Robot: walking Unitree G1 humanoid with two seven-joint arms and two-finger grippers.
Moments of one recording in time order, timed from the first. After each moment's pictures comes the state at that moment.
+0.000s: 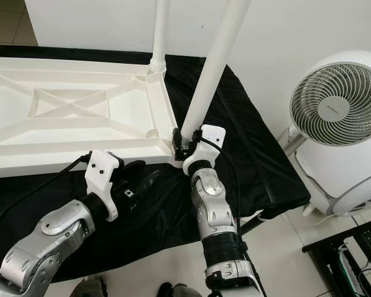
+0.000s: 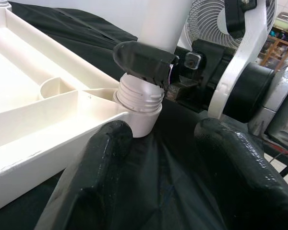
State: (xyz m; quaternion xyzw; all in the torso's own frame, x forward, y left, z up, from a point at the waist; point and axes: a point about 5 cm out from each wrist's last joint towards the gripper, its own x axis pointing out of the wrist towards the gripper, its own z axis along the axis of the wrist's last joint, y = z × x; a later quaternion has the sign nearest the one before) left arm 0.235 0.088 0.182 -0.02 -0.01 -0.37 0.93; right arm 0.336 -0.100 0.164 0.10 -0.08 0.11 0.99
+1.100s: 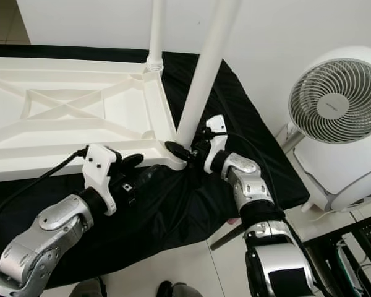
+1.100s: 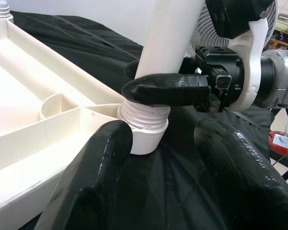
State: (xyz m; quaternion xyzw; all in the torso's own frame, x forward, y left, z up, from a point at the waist) left arm 0.239 0.091 0.189 -0.01 -0.02 -0.36 0.93; right arm 0.363 -0.121 0.171 -0.03 -0.04 0.45 0.89
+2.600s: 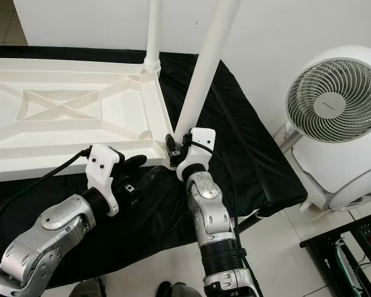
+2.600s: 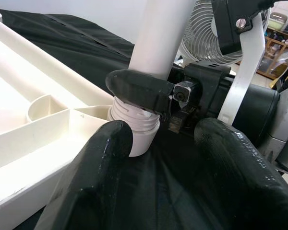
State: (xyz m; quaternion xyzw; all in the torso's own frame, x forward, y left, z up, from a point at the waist) left arm 0.238 0.087 0.189 -0.01 -0.02 -0.37 0.93; right arm 0.323 -0.077 0.165 0.07 -0.06 0.12 0.99
